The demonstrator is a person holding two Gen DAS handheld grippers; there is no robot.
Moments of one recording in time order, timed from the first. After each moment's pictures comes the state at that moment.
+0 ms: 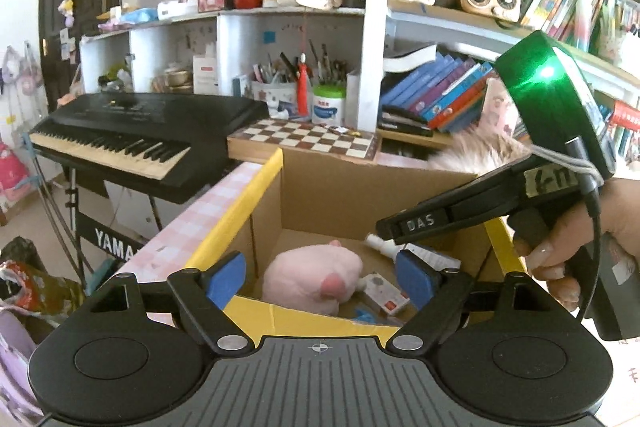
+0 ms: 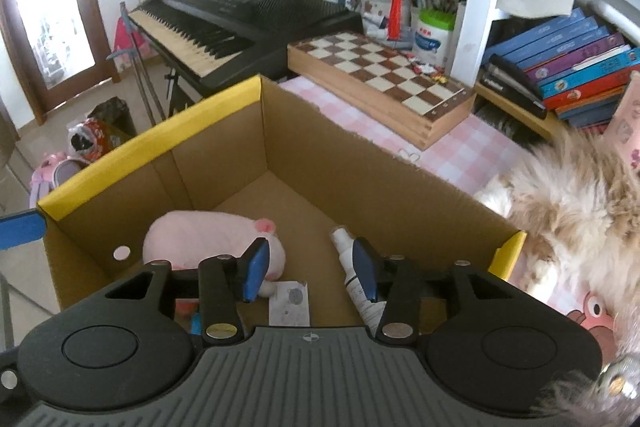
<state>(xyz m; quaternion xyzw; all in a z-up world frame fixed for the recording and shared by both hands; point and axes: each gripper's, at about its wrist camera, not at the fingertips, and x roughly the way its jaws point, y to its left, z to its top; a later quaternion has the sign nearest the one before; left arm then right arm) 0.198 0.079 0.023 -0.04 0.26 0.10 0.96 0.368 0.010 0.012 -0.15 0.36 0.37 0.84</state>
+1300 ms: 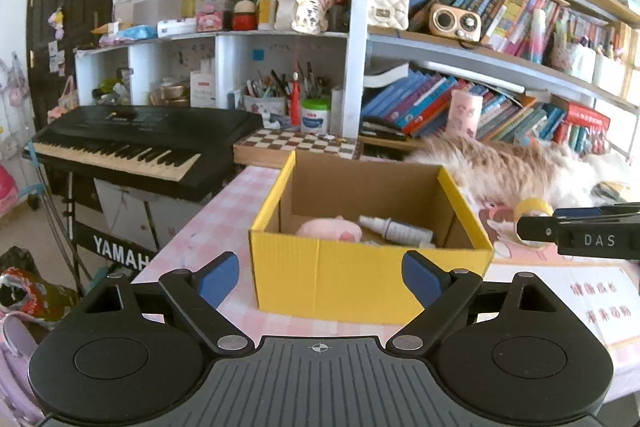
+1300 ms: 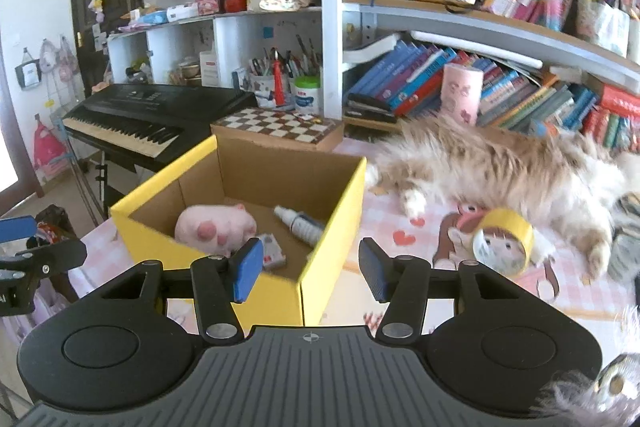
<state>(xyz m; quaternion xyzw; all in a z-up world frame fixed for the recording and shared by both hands) 0.090 0.105 0.047 -0.04 0.24 0.05 0.97 0.180 -0.096 0.059 -0.04 0.27 0.21 0.94</state>
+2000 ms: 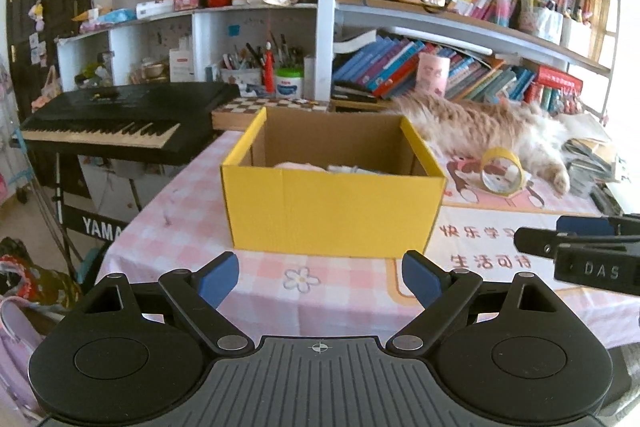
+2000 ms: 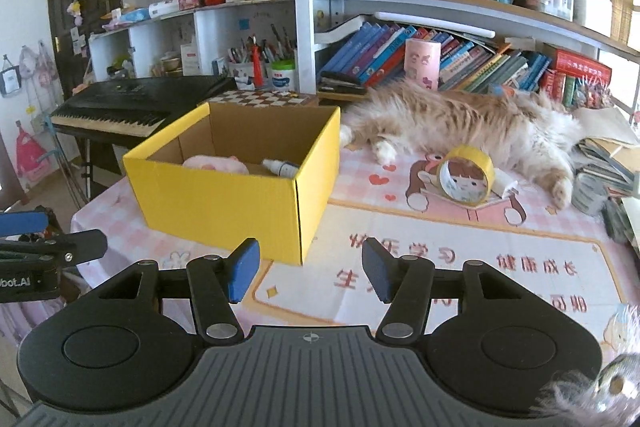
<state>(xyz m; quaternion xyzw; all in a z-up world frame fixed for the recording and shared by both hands) 0.045 0.078 0.028 -0.02 0.28 0.02 0.96 0.089 -0.115 0.030 -0.03 0.27 0.16 0.95</state>
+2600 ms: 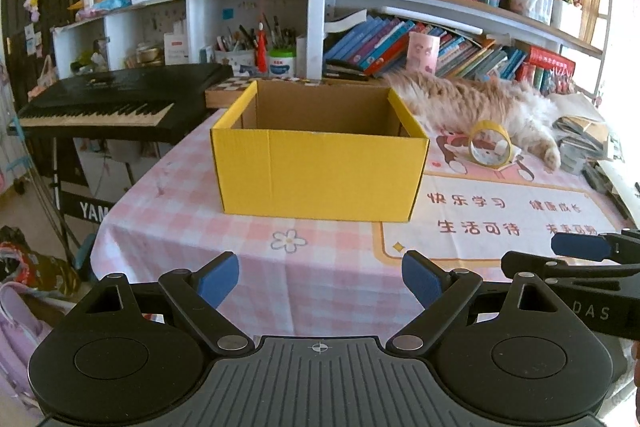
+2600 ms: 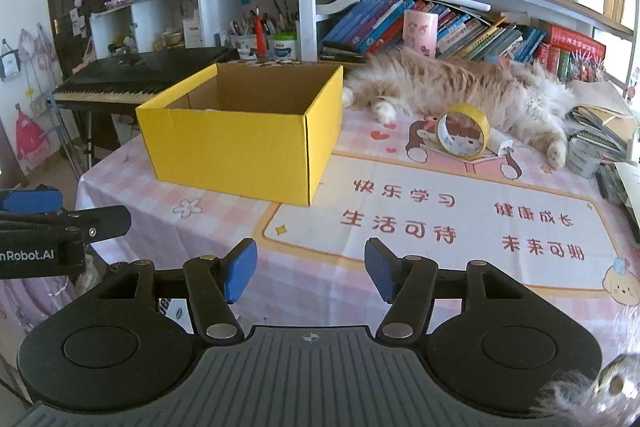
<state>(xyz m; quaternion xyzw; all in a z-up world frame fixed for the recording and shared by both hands) 0.023 0.066 0.013 -0.02 0.30 0.01 0.95 0.053 -0.113 0.006 -0.03 0.30 0.16 0.94</state>
